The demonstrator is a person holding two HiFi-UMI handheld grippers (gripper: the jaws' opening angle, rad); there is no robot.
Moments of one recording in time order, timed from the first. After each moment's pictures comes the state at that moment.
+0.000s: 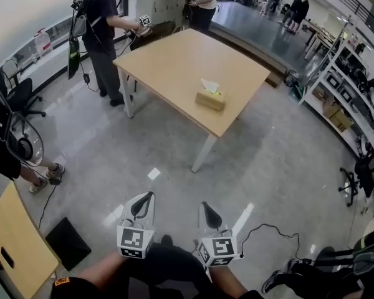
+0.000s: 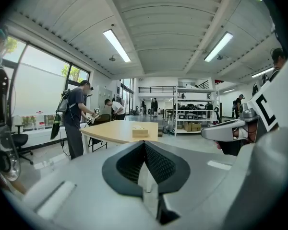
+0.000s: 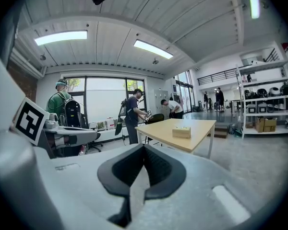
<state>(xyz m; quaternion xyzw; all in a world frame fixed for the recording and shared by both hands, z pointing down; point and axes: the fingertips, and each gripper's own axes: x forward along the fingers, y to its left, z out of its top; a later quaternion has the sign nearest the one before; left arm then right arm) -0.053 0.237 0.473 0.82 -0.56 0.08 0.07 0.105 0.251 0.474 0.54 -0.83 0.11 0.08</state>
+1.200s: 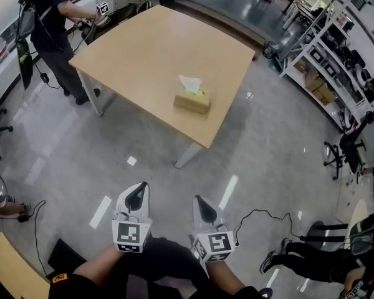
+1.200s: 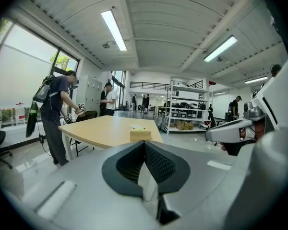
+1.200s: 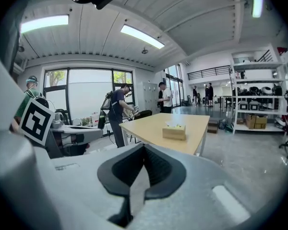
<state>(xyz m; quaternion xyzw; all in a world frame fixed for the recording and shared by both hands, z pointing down) -0.042 0.045 0.498 0.86 -0.50 0.09 0.10 0.104 0.094 0.494 0.59 -0.79 0.14 0.11</state>
